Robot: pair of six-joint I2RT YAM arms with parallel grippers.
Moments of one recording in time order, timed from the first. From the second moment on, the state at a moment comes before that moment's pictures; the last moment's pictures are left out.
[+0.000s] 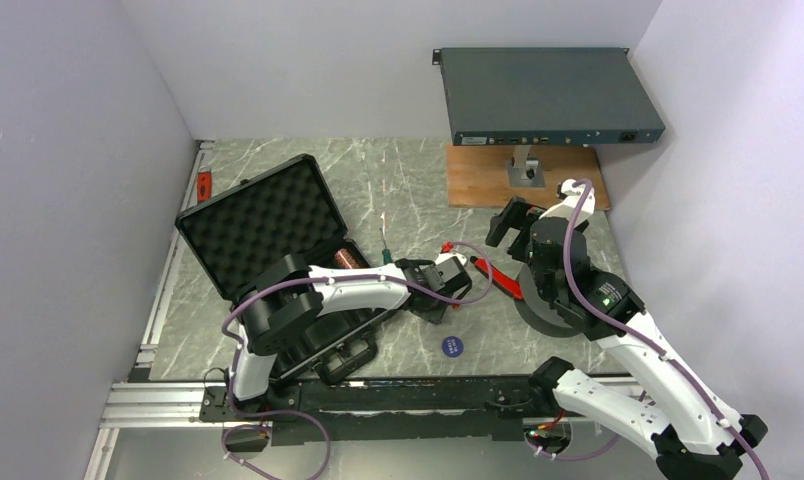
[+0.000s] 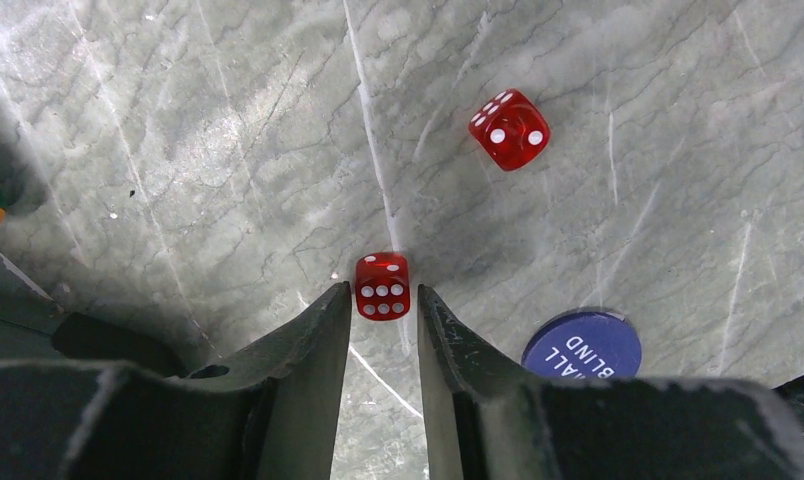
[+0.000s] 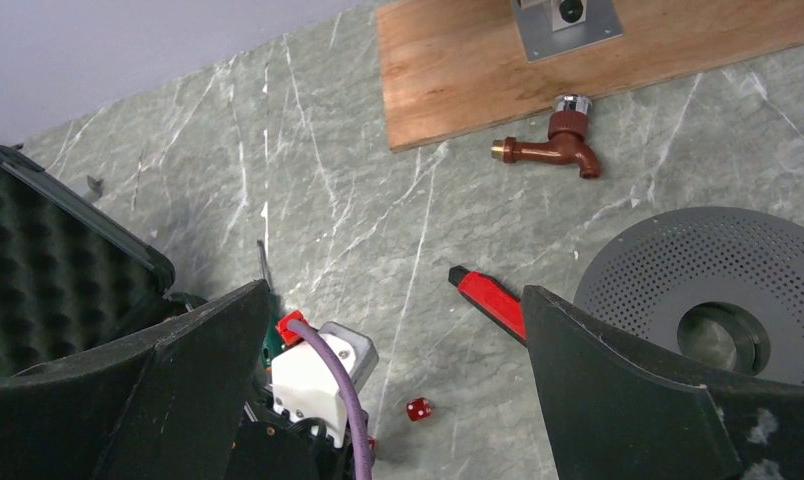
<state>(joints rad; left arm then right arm) -1.14 1.96 1.36 -0.53 -0.21 -0.58 0.67 0.78 1.02 -0.64 0.65 0.61</state>
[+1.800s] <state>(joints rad) -1.13 1.52 1.34 -0.67 -0.31 -0.35 0.67 0.73 1.01 -0.65 0.67 0.63</state>
